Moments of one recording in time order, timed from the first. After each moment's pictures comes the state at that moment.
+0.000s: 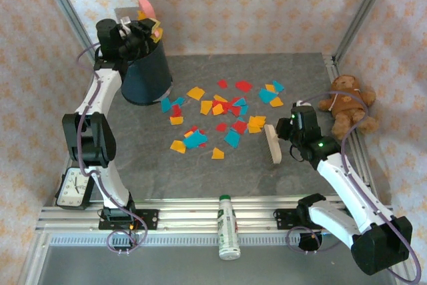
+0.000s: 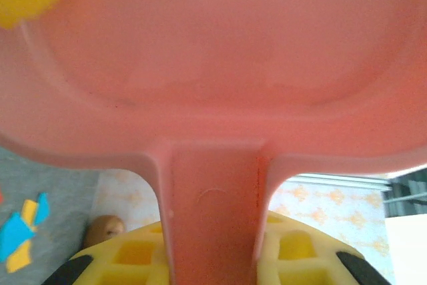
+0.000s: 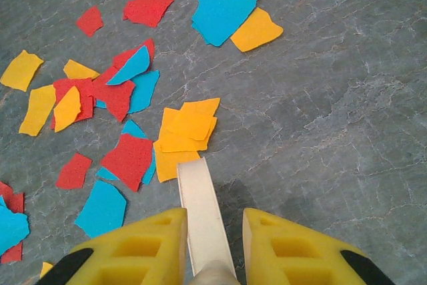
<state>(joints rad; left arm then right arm) 0.10 1.86 1.66 0.20 0.74 -1.63 0.31 0.92 0.74 -0.55 0.11 0.50</state>
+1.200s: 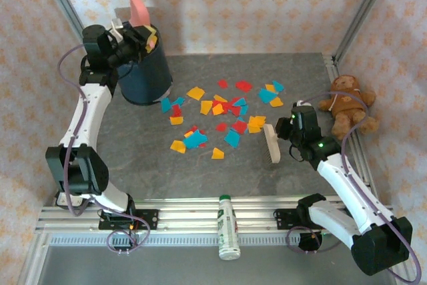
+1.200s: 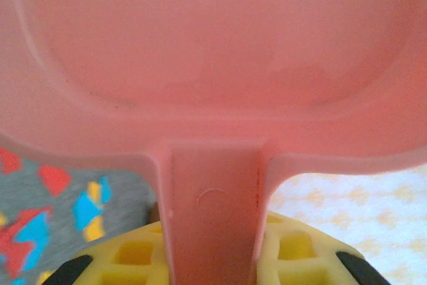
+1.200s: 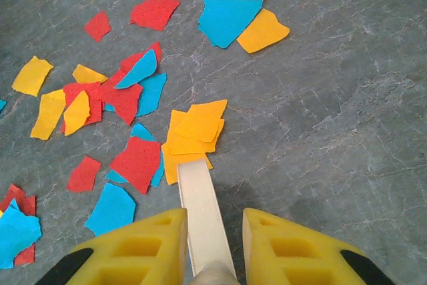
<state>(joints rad) 0.07 1.54 1.51 -0.16 0.70 -1.21 0.31 0.92 0.72 -0.53 0.10 0.52</state>
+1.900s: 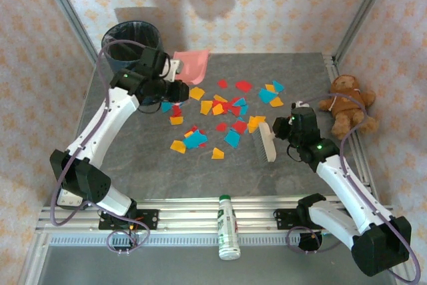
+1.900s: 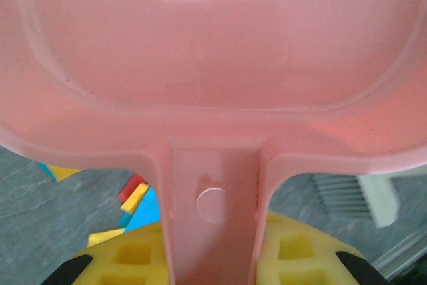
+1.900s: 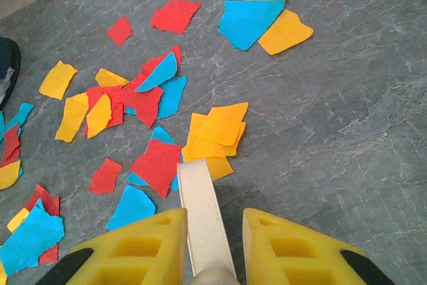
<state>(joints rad) -0.33 1.53 1.61 -1.02 0.25 -0.27 0.31 0.91 0.69 -0.45 0.05 0.54</state>
